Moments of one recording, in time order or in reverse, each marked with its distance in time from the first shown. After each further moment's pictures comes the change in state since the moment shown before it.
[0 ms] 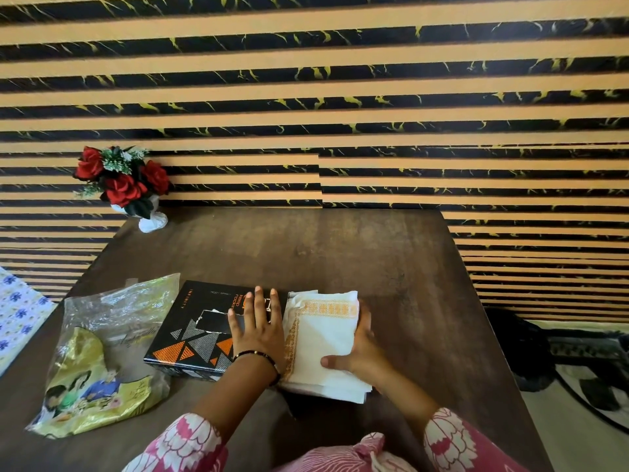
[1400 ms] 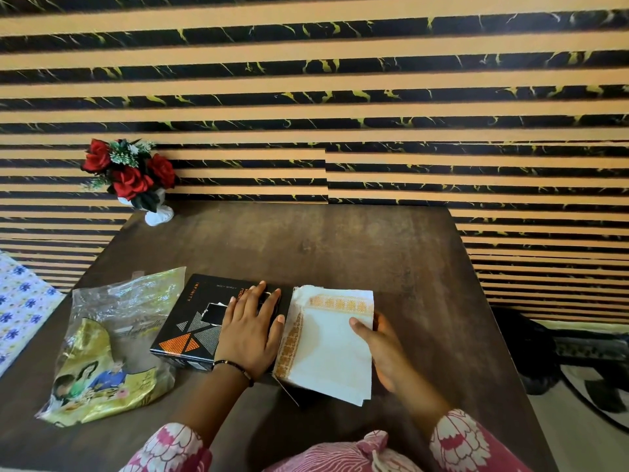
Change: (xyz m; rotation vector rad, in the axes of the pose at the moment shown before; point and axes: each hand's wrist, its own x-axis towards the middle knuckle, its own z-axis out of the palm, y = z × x) left_hand 0.000 -0.036 0.015 -0.335 0.353 0.187; right_hand 0.002 0.007 -0.007 0.638 0.107 0.218
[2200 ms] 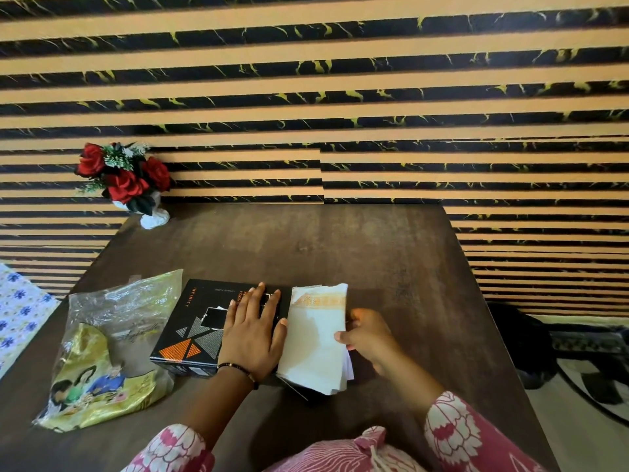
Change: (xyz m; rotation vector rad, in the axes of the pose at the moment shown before) left_hand -0.003 0.007 0.001 0.045 -0.034 -0.027; right_hand -0.010 -0.026 0.019 -0.503 -0.001 -0.052
